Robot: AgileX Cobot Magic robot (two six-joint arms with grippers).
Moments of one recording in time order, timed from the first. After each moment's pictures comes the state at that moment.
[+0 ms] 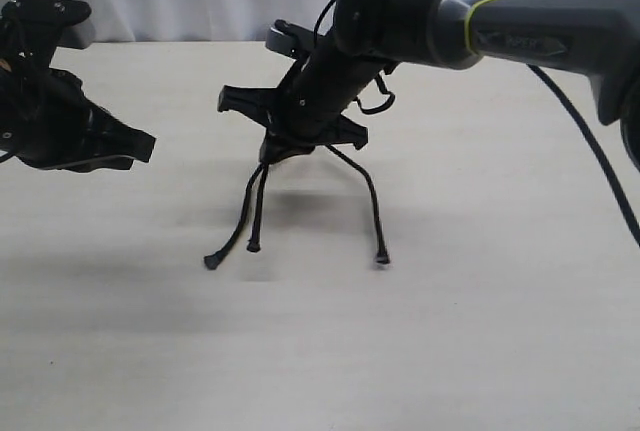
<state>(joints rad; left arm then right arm) -0.11 1.43 -0.85 -0.38 0.59 0.32 0.53 2.20 -1.70 0.42 0.76 0.28</state>
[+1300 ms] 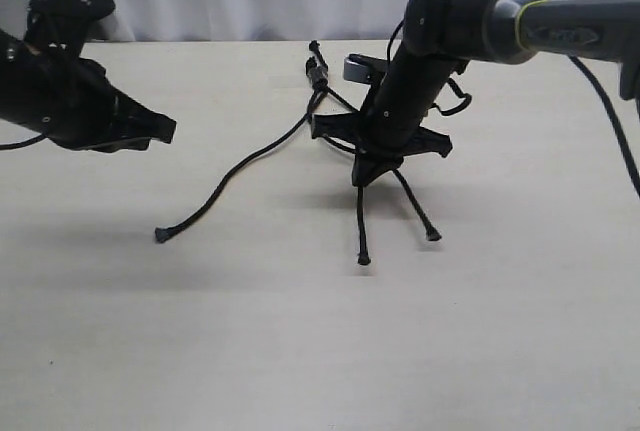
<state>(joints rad) -0.11 1.60 -0.94 -0.38 0.49 0.34 0.34 2.25 -1.69 0.27 0.97 0.20</state>
